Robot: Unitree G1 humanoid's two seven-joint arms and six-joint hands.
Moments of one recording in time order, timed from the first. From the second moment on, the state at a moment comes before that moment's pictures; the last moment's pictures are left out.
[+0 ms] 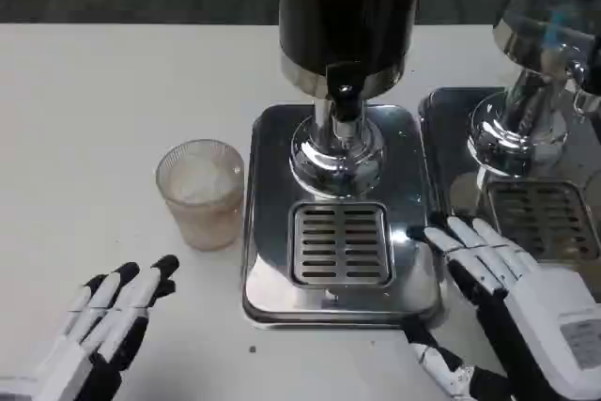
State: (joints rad) left arm 0.66 0.45 0.22 -0.11 0.71 -0.77 0.17; right arm 0.48 -0.36 0.15 -0.23 -0.89 -0.39 -0.34
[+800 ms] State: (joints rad) left arm 0.60 0.49 0.18 -0.08 0.66 -0.74 0.17; right arm 0.53 -0.38 0.18 -0.21 -0.98 -0.39 -0.46
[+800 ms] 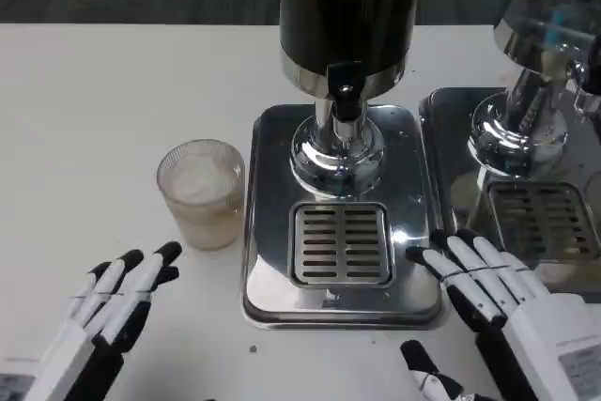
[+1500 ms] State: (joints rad) left arm 0.28 0.49 0.18 0.16 0.45 -0.71 0.17; right arm 0.52 -0.32 0.23 -0.22 -0.96 -0.36 -0.47
